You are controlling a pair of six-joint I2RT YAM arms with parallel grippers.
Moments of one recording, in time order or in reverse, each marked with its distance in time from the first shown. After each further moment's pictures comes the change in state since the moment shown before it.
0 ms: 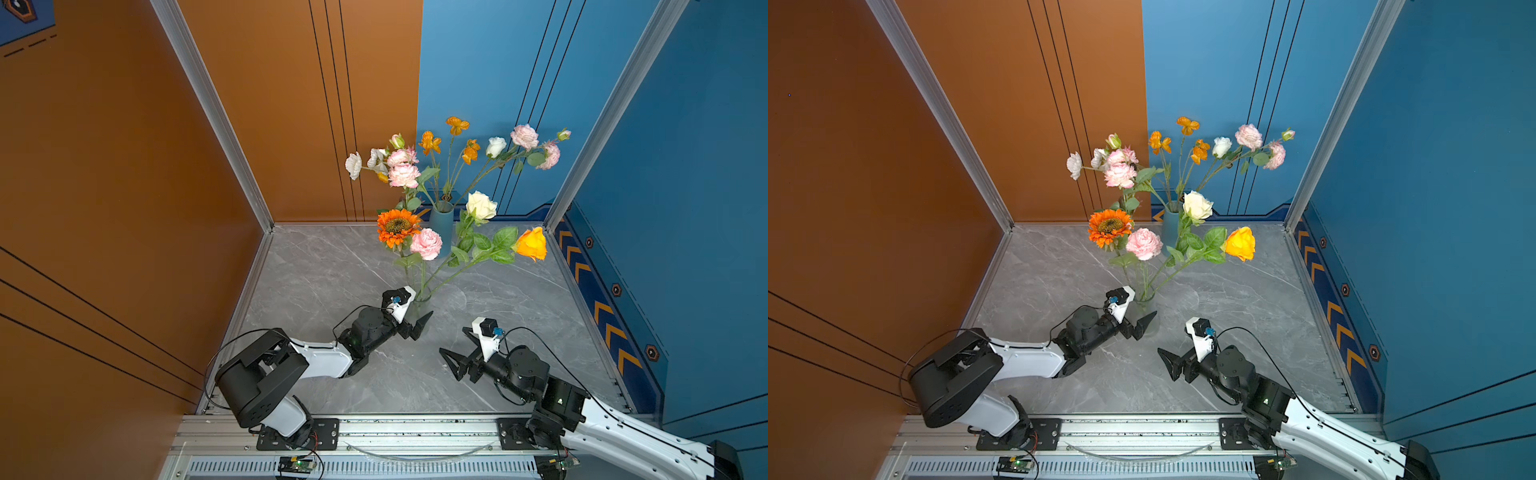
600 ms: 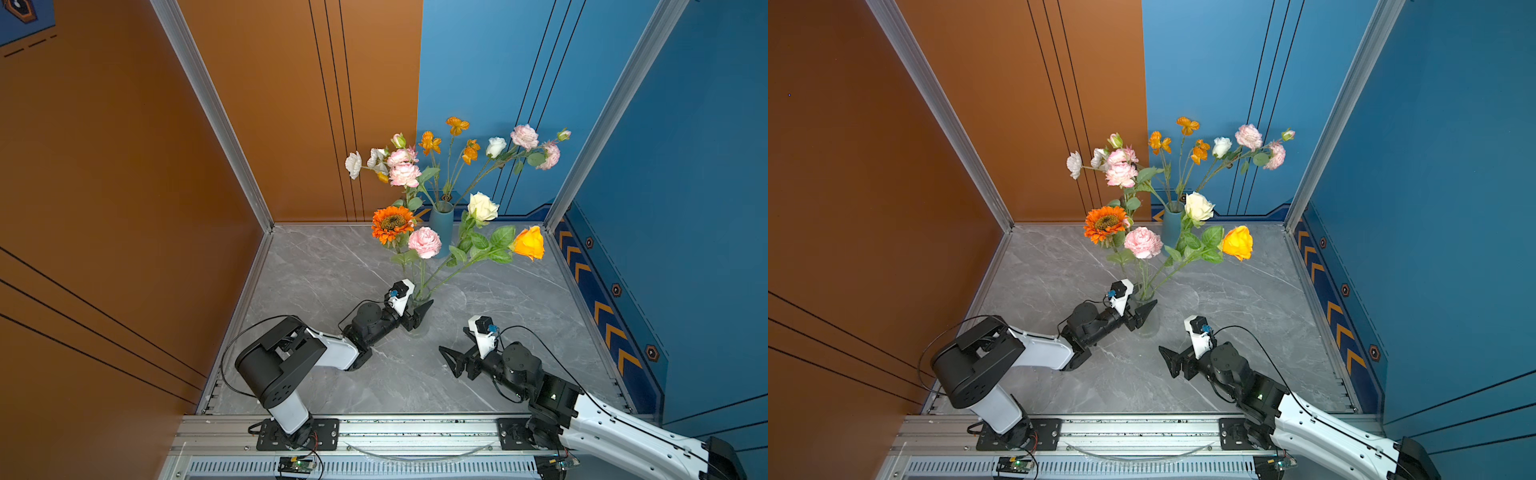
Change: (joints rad) left arm 0.057 0.105 0.016 0.201 0.117 -0.074; right arm -0.049 0.087 0.000 0.006 -0.002 0.000
